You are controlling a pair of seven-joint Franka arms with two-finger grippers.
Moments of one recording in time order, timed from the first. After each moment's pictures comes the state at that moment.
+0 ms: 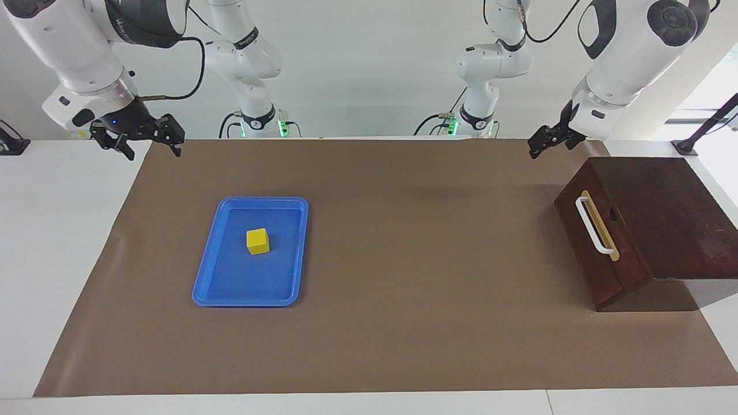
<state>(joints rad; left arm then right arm) 0.01 -0.01 -0.12 -1.63 -0.01 1.42 -0.29 -0.15 -0.01 0.05 -1.61 -0.05 1.49 -0.21</state>
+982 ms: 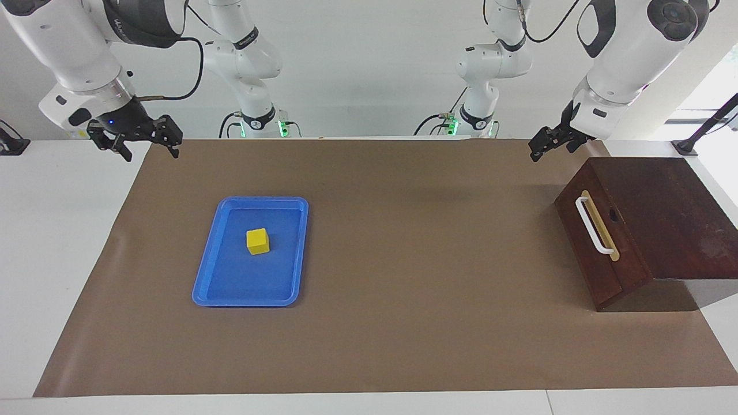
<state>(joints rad) 0.01 -0.01 -0.12 -1.63 -0.01 1.48 -0.29 -0.15 -0.01 0.04 -1.61 -0.05 1.51 -0.20</state>
